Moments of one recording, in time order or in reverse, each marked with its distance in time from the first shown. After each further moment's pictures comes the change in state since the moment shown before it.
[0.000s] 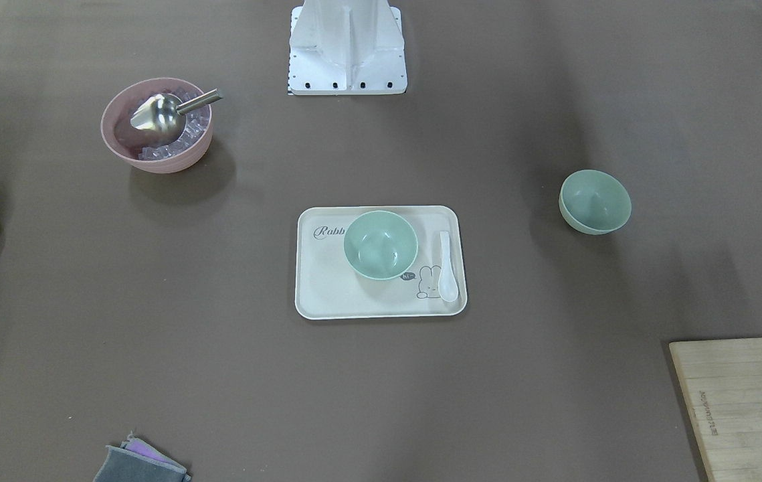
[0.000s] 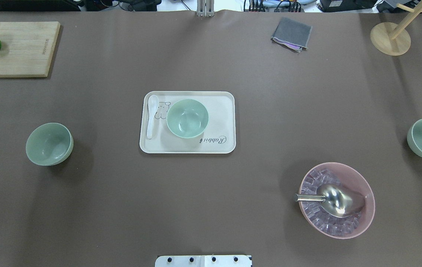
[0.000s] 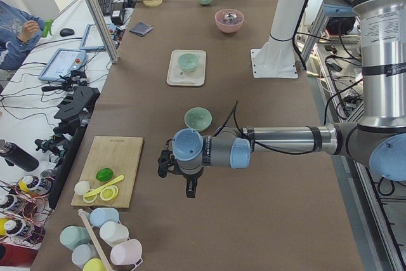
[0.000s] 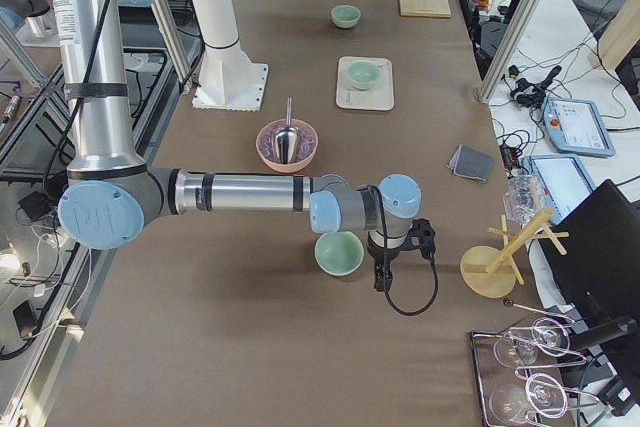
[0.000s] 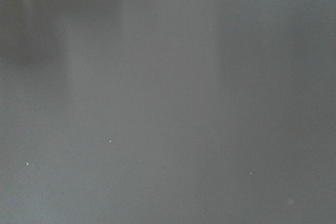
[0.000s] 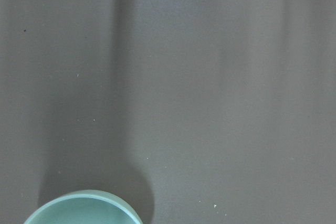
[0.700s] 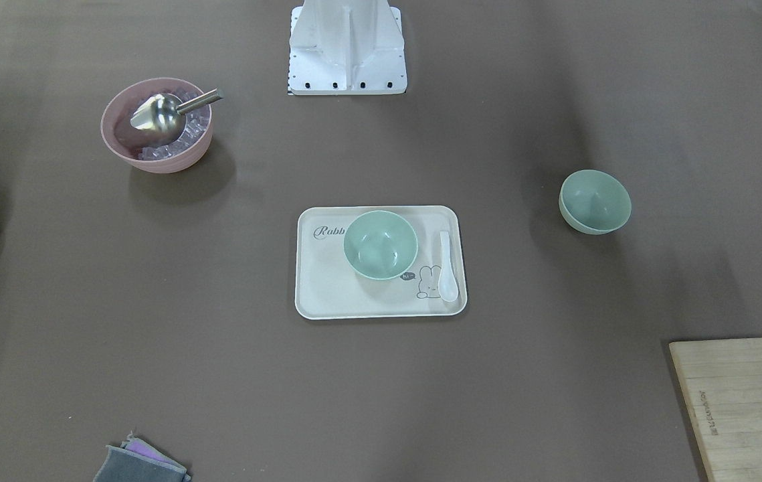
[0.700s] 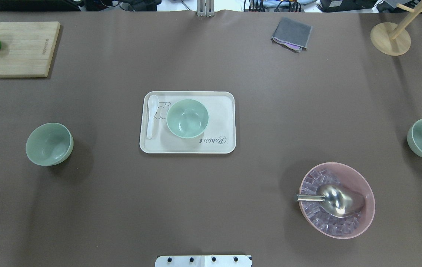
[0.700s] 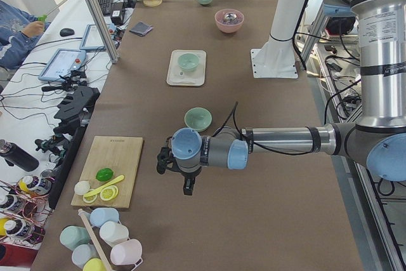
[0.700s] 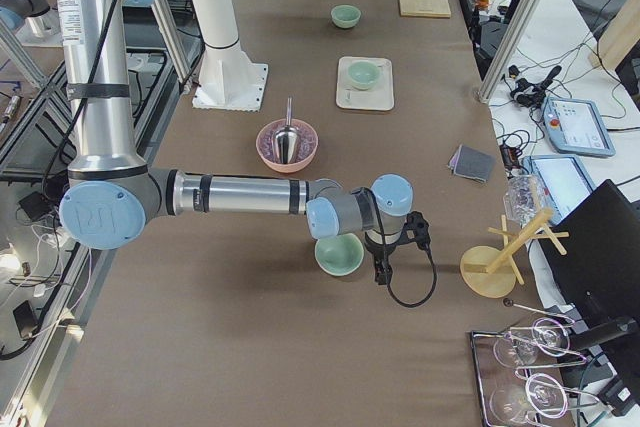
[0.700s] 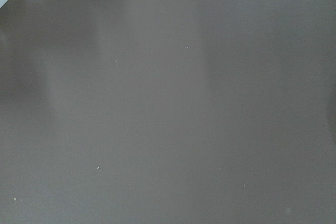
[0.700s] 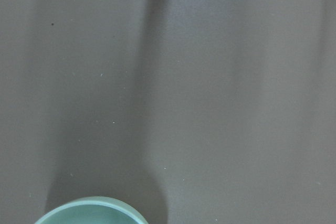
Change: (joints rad) left arm 0.020 -0.006 0.012 -0.018 -0.010 0.004; right arm -0.032 -0.021 -0.019 0.118 0.014 0.001
